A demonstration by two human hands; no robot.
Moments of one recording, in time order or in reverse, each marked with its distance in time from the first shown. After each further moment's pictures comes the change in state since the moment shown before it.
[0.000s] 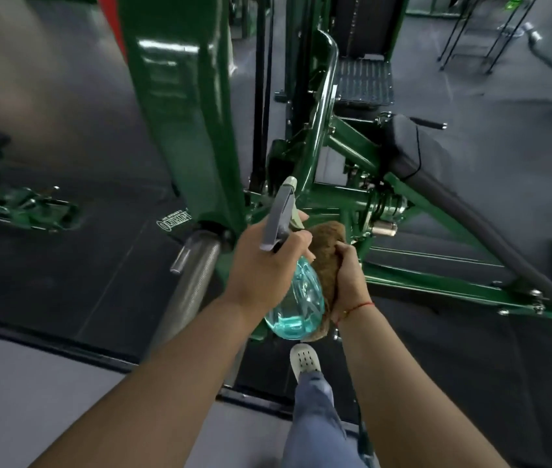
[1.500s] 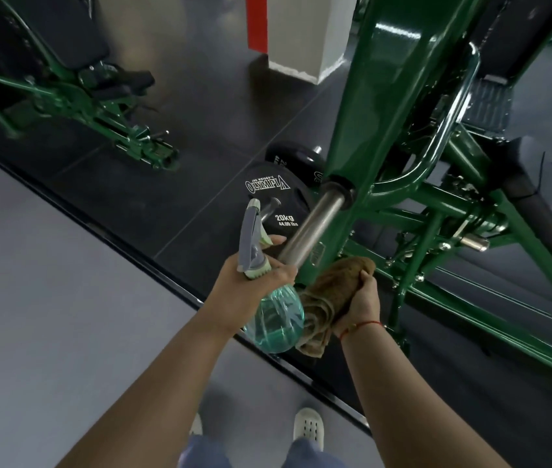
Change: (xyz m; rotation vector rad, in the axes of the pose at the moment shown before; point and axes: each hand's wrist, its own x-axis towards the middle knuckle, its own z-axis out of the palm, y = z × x) left_hand -0.173 -0.023 -0.163 -0.148 0.134 -0.251; right_hand -0.094 0.138 0.068 0.124 0.122 0.217
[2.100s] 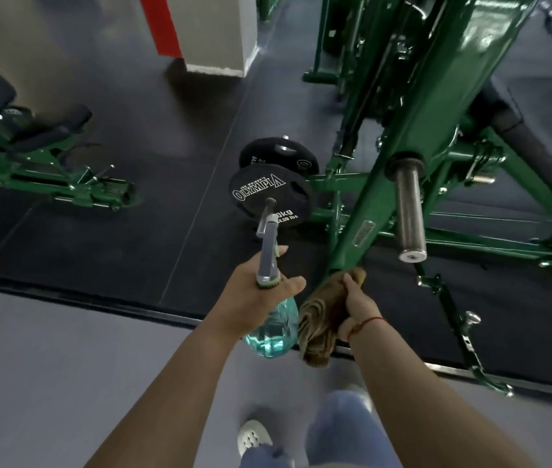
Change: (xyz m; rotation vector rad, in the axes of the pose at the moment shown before) left_hand 0.061 -0.028 -0.252 0.267 -0.427 -0.090; right_hand 0.007 0.199 0.139 -0.008 0.263 -0.031
